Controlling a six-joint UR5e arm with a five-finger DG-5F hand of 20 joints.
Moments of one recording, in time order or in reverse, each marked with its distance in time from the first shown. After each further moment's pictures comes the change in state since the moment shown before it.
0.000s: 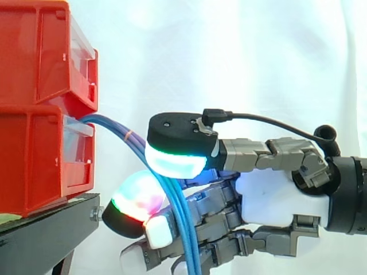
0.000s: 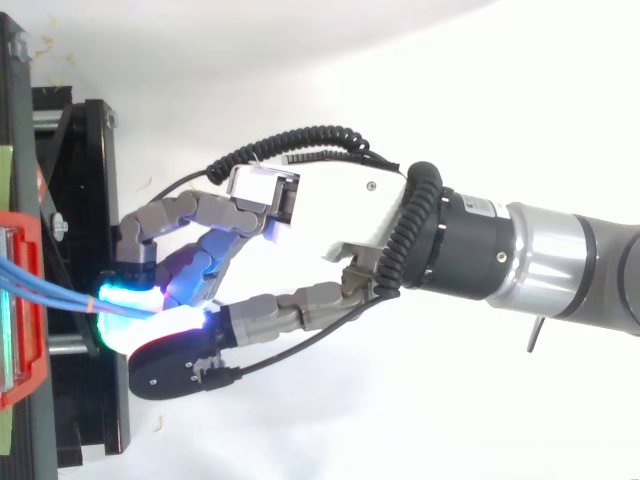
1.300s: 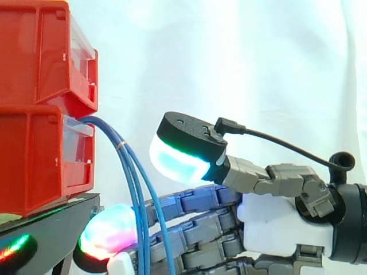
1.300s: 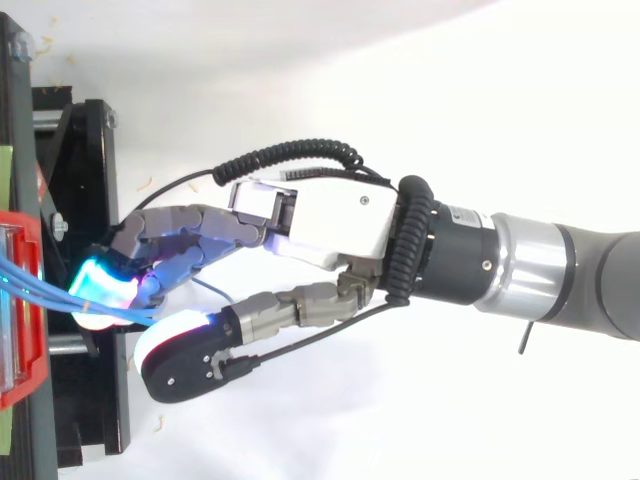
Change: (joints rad) arm 0.007 -0.026 -0.023 0.052 0.000 -0.001
